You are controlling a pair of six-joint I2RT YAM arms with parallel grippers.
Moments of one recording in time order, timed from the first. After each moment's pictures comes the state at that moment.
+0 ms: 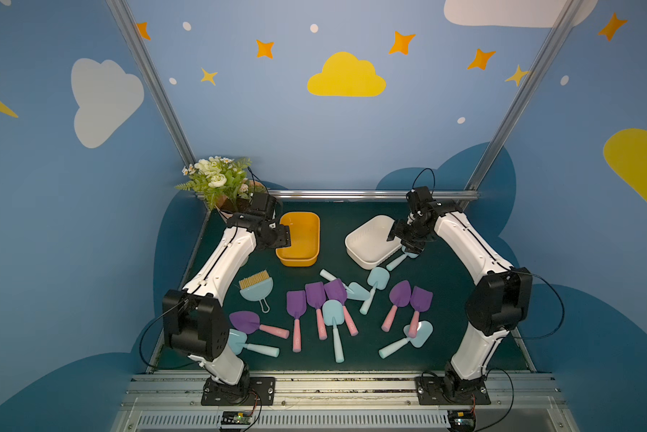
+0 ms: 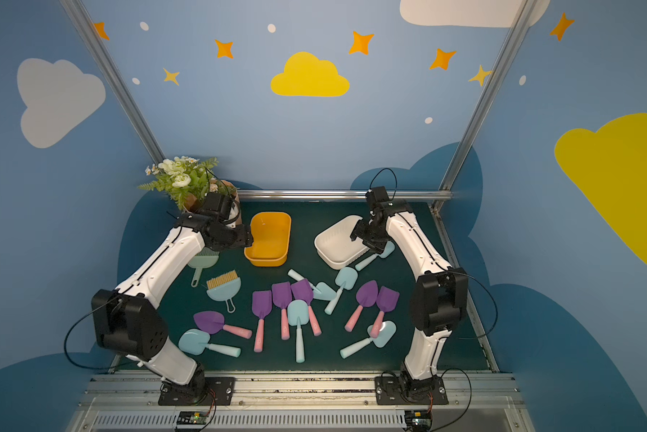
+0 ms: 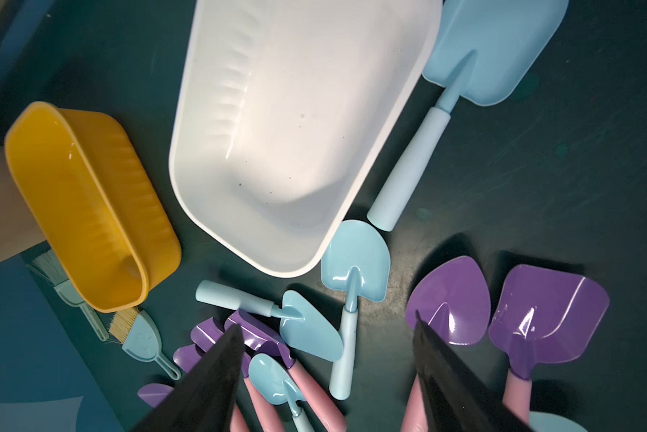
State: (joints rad) left arm -0.17 1.68 1.52 -0.92 0.03 -0.32; right arm 0.30 1.85 1.74 -1.13 -0.17 0.70
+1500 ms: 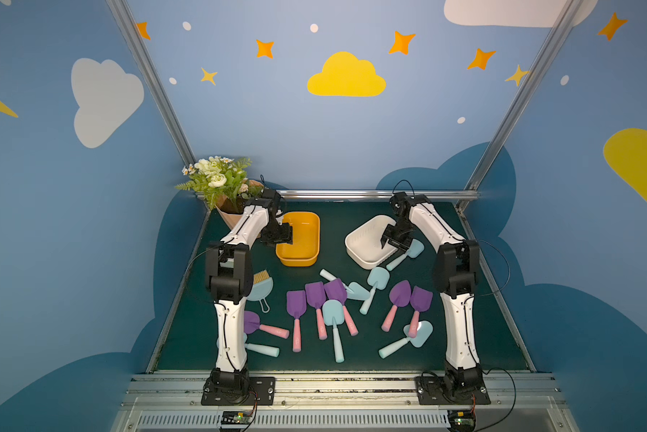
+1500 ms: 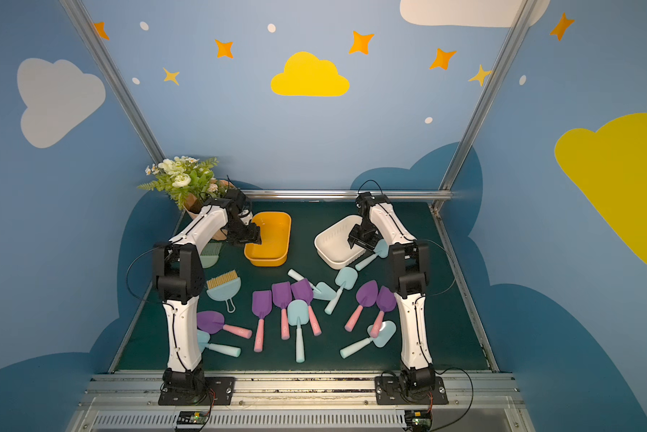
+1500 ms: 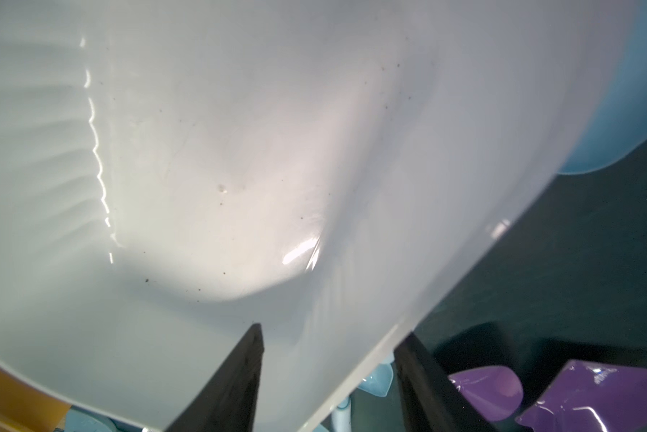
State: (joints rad) left arm -0.11 2.22 1.96 -1.08 0.15 -0.17; right arm 0.28 2.37 2.18 -1.32 -0.16 0.70
